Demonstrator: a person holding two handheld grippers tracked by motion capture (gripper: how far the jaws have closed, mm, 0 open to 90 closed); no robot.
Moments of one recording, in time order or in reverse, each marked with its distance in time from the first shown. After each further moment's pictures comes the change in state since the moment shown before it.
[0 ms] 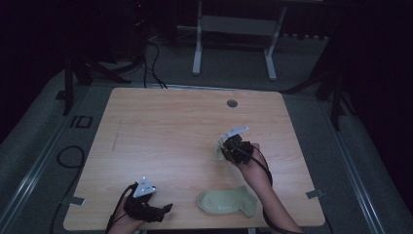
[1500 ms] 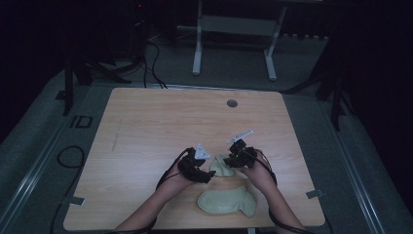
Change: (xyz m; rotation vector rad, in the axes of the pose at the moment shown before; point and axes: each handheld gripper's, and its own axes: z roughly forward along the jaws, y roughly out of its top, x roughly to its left) left arm -0.033 0.140 0.115 0.056 -0.034 0.232; right arm -0.028 -0.034 0.042 0.111 0.146 0.039
